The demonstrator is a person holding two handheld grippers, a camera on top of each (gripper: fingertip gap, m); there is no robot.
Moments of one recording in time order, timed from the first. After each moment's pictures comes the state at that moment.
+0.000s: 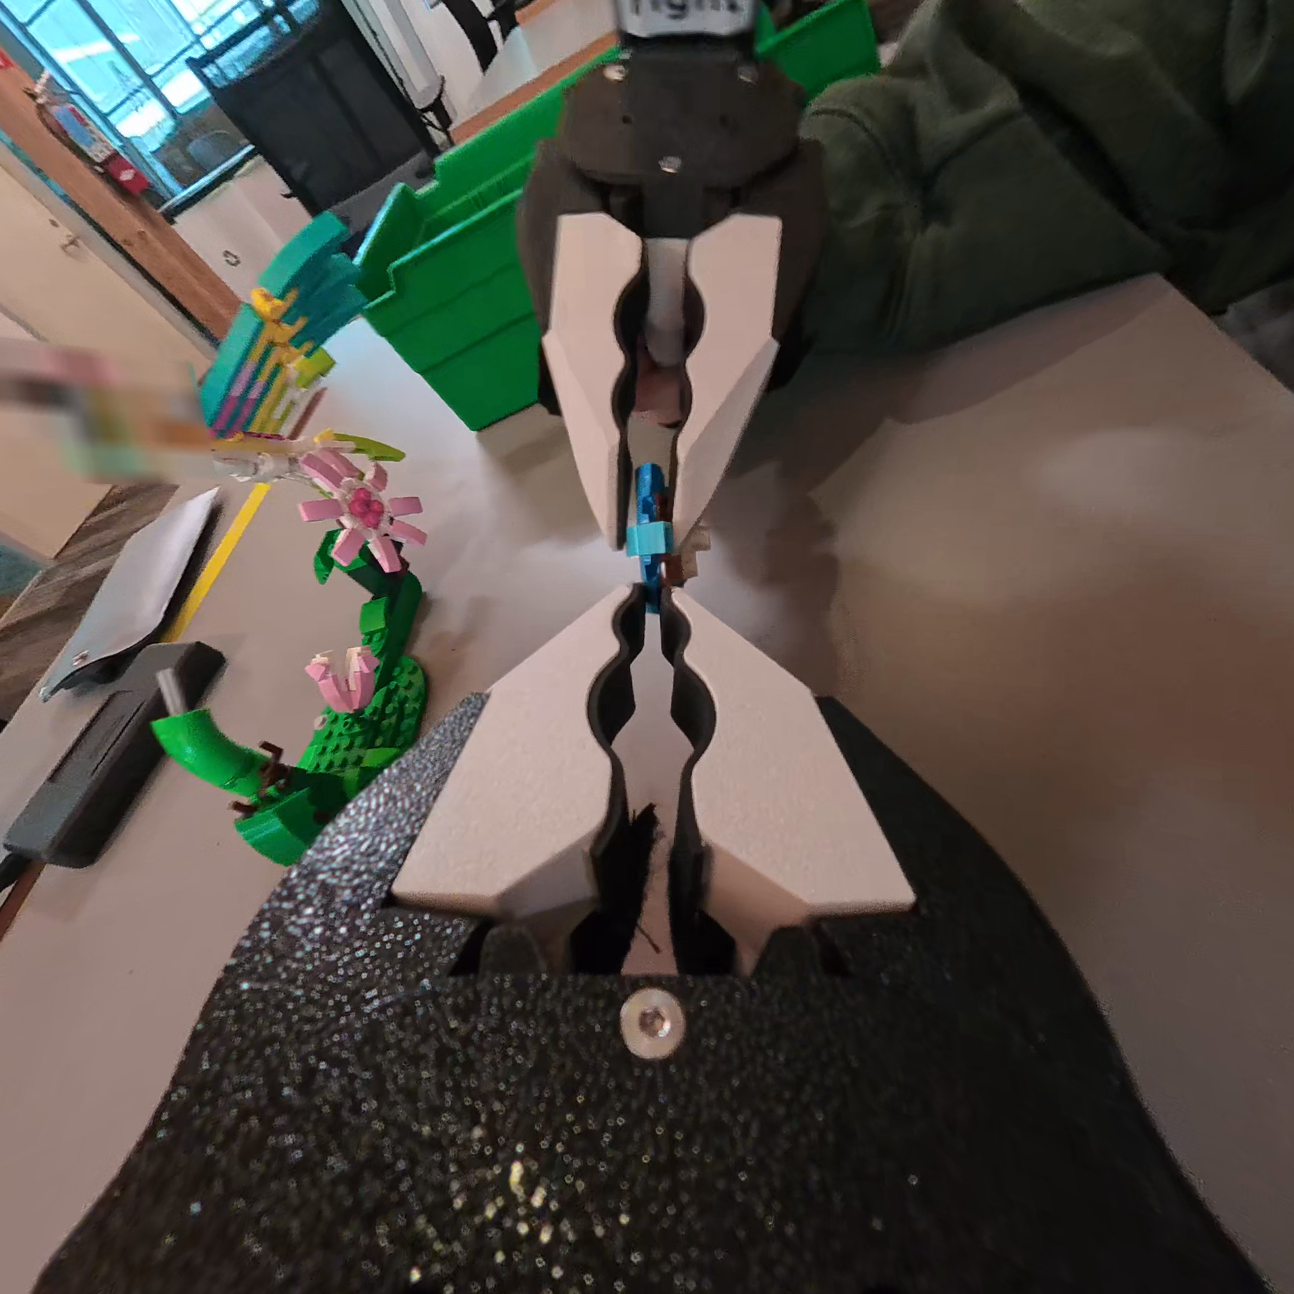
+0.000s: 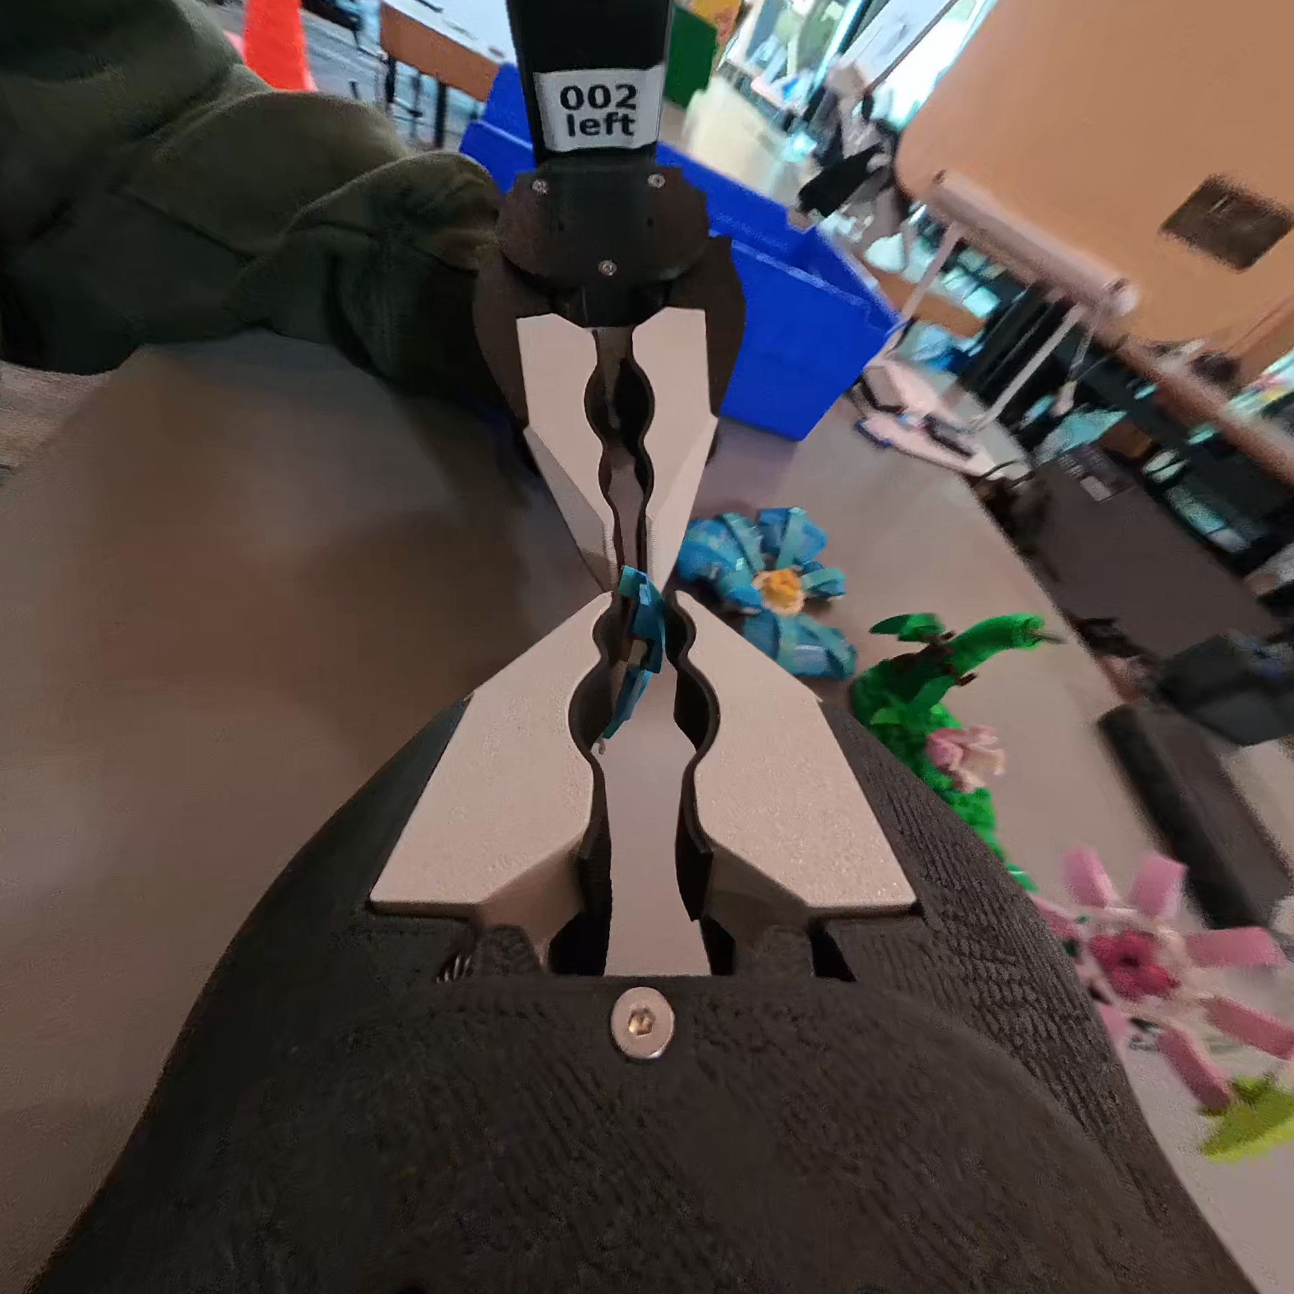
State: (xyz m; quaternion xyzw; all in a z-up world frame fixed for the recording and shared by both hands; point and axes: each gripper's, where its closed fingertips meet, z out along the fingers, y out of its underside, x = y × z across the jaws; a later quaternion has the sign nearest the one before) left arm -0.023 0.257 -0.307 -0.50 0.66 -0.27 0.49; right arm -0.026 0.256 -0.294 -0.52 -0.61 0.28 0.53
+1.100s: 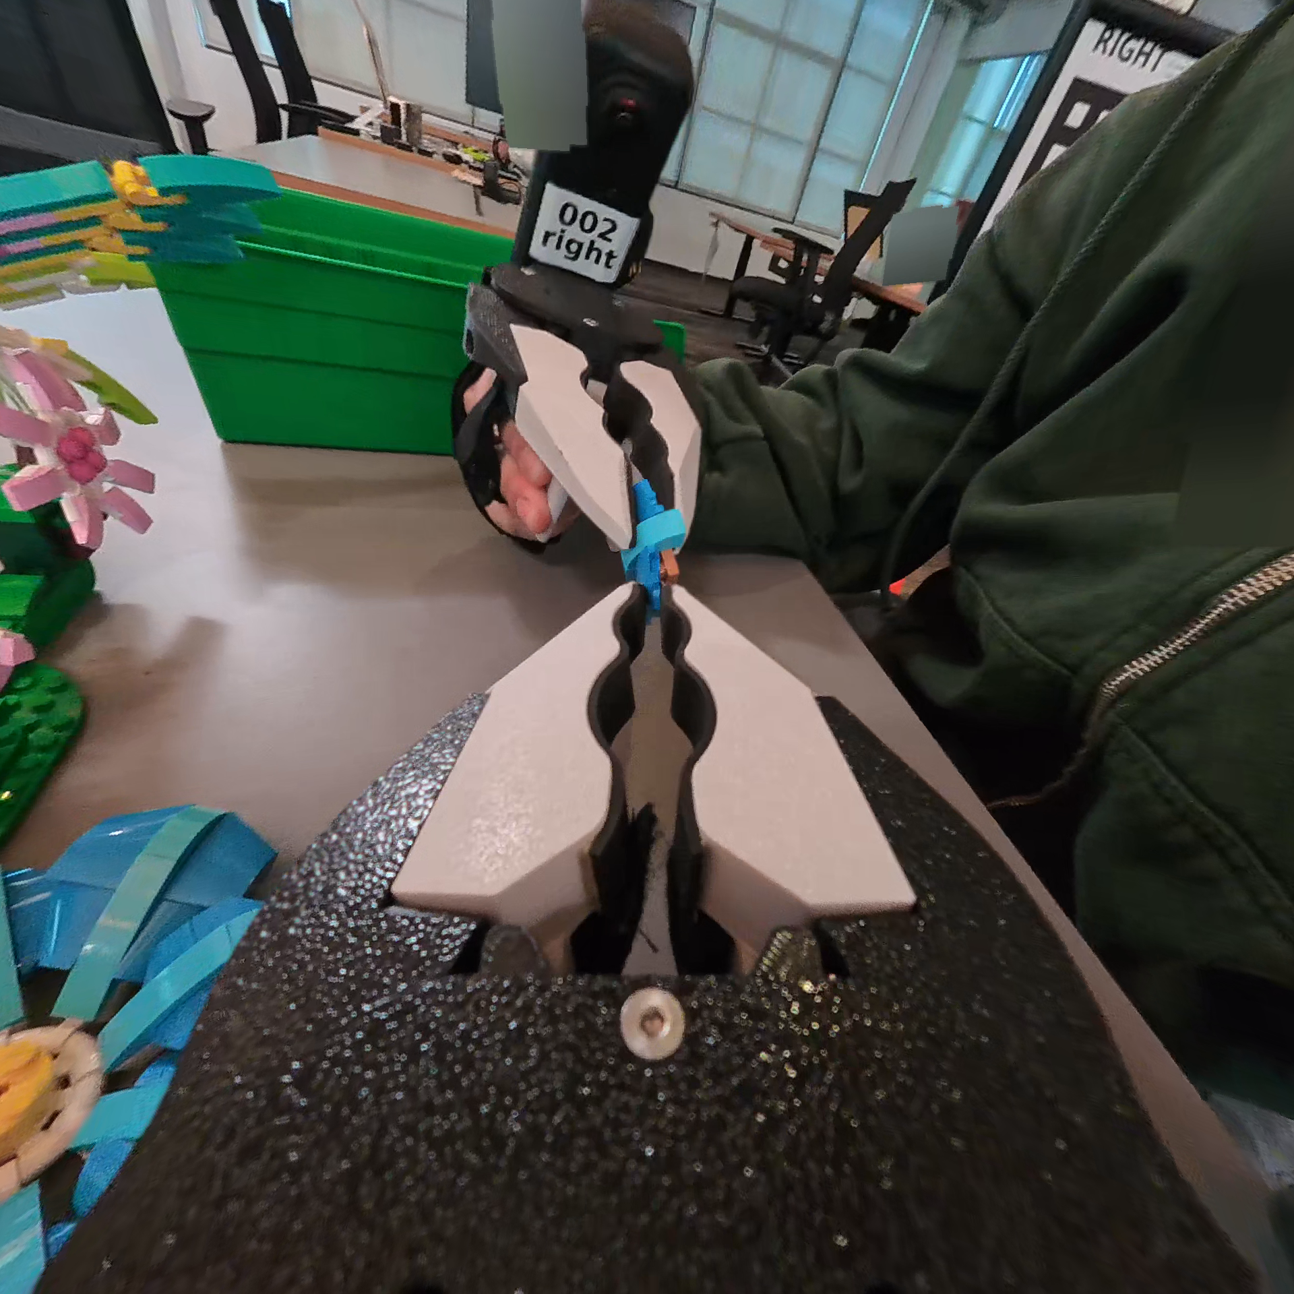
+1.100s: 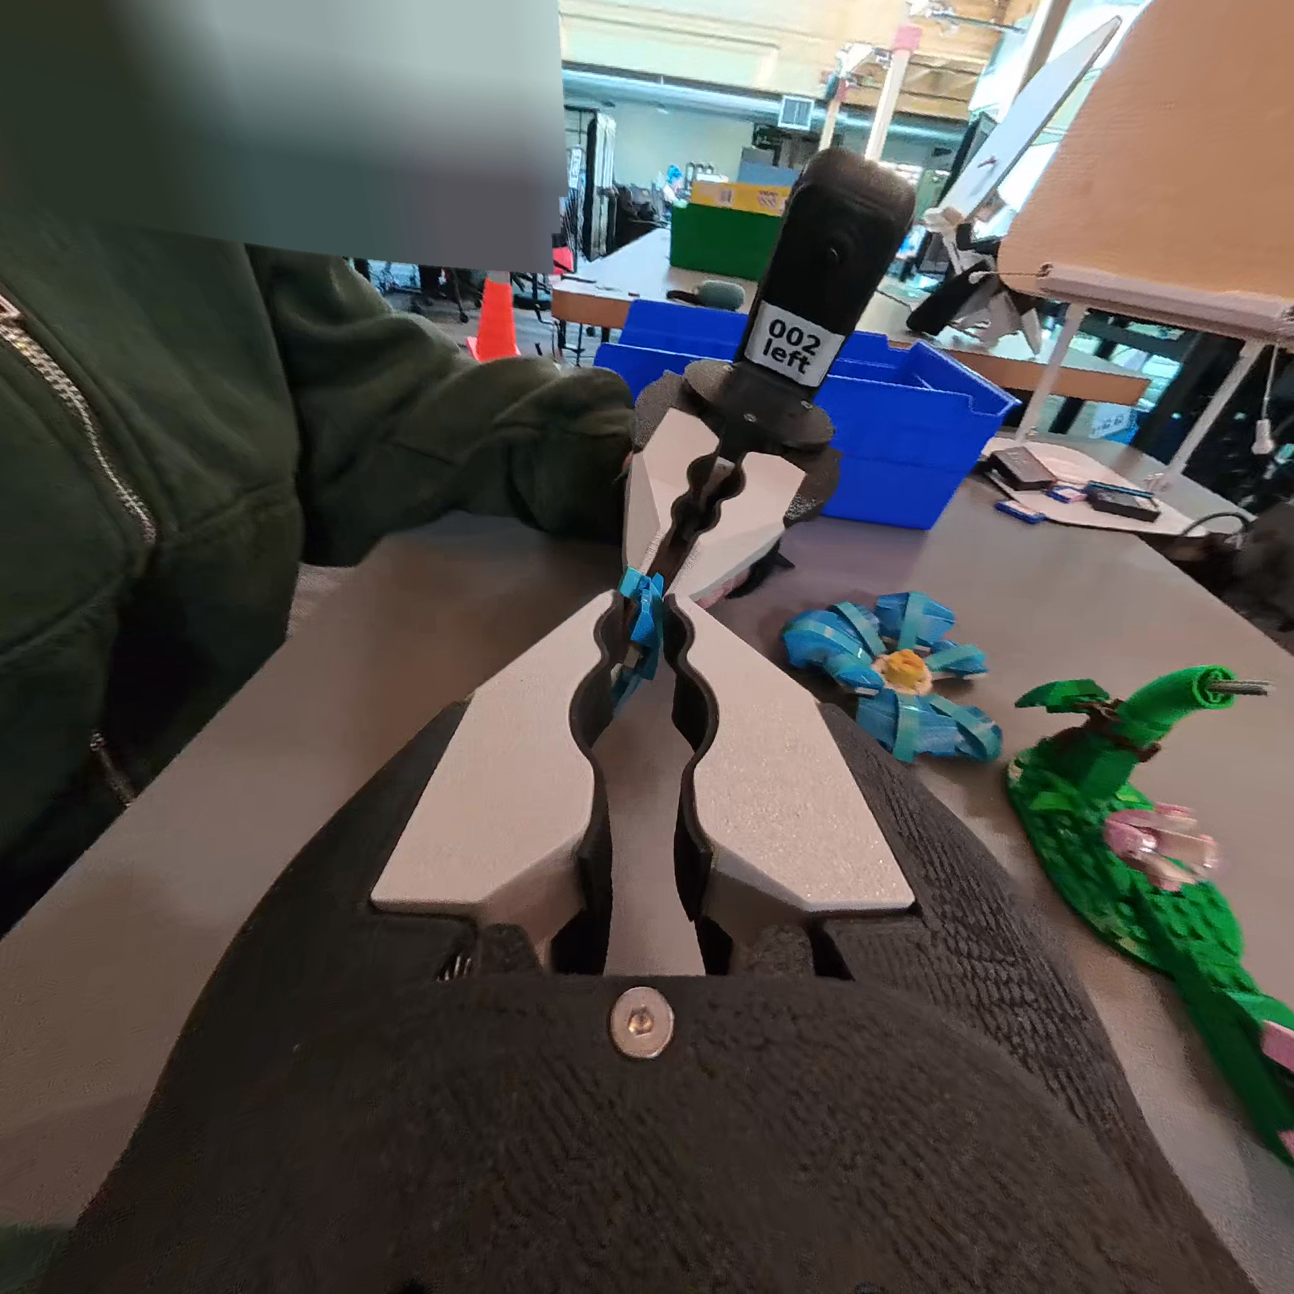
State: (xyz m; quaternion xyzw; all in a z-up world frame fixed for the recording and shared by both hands) left arm -0.028 0.227 -0.281 -0.52 0.55 -0.57 0.33; right arm -0.025 0.228 -0.270 -0.48 -0.56 0.46 0.49
